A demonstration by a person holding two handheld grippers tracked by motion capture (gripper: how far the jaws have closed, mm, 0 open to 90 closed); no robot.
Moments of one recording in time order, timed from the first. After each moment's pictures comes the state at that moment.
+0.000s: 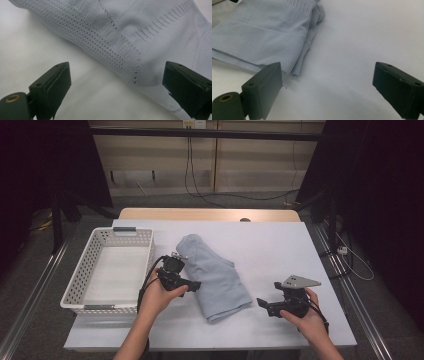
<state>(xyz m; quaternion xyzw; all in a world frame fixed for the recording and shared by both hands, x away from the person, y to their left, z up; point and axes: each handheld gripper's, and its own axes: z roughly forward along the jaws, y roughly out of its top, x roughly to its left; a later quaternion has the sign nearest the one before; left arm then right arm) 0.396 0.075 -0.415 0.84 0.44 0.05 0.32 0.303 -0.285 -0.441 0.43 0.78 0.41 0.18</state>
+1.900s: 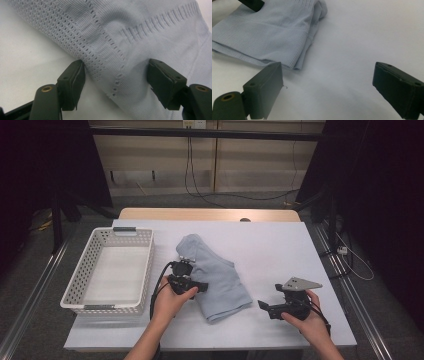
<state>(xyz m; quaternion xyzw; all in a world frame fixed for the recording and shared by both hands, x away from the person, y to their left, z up) 0.391 0.050 -0.434 0.81 0.49 0.02 0.33 0.297 -0.286 -0.441 0.42 0.79 0.41 0.17</state>
